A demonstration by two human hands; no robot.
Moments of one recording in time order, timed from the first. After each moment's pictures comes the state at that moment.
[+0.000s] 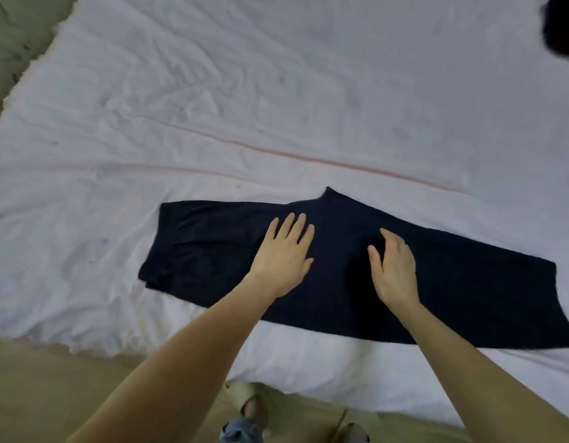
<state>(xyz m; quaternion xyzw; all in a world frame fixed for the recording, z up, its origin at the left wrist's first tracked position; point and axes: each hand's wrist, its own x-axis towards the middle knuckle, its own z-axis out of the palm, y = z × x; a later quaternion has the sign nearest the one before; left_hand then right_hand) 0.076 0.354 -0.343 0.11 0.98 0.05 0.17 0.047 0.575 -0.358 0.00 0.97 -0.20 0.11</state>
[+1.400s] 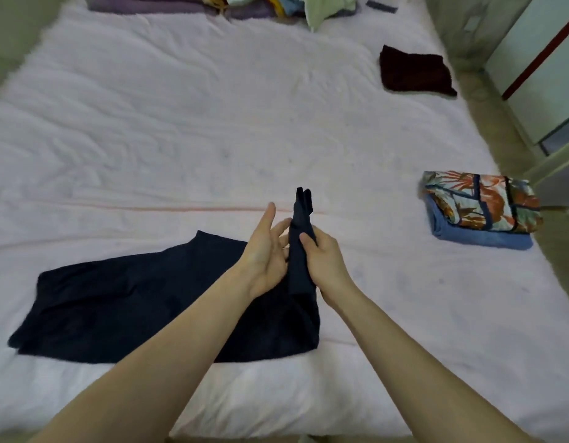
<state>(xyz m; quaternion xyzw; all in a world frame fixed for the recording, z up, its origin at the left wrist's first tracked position) -0.004 0.650 -0.208 -0.25 0.43 0.82 0.28 0.010 0.762 -0.213 0.12 0.75 -0.63 0.15</state>
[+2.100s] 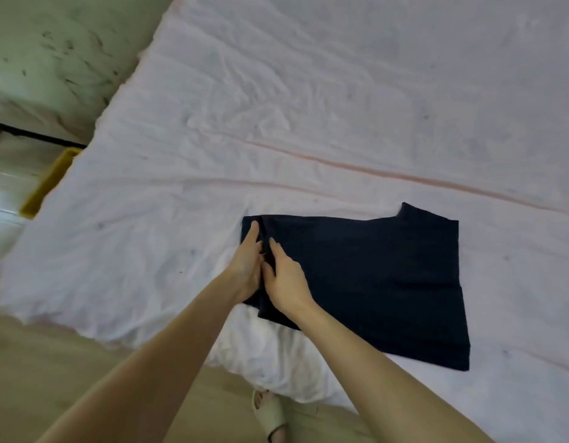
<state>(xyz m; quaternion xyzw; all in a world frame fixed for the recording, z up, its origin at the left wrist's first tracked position) 0.096 0.196 -0.345 -0.41 0.41 0.78 0.21 0.103 0.295 -0.343 -0.06 0.83 -0.45 0.31</state>
